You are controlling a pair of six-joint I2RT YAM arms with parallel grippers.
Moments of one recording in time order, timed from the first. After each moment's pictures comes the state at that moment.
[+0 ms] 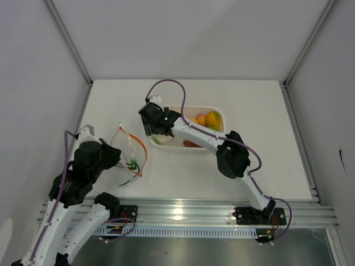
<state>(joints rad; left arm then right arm) -0.39 0.51 0.89 -0.95 -0.27 -0.78 0.98 2.27 2.09 -0.68 0.41 0.50</state>
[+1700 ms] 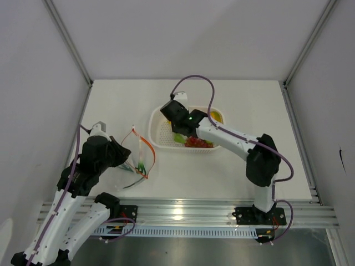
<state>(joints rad) -0.38 0.58 0.84 -0.88 -0.12 -0.76 0.92 1.94 1.71 -0.66 0.51 0.56</state>
